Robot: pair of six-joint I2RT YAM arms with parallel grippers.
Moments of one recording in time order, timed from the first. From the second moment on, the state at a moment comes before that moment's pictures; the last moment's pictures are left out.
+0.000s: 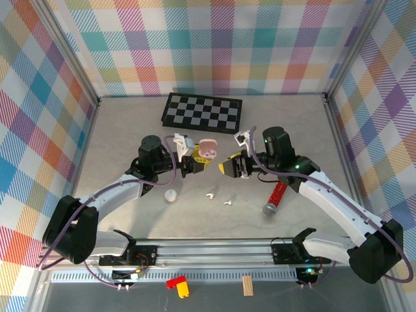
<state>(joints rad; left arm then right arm) -0.45 1.32 0.67 0.52 0.86 0.07 0.58 1.12 0.93 -0.34 -0.65 0.31</state>
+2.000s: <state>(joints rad) -0.07 1.03 0.56 0.79 0.76 -0.25 0.87 2.34 1.97 -0.89 0.29 -0.14</state>
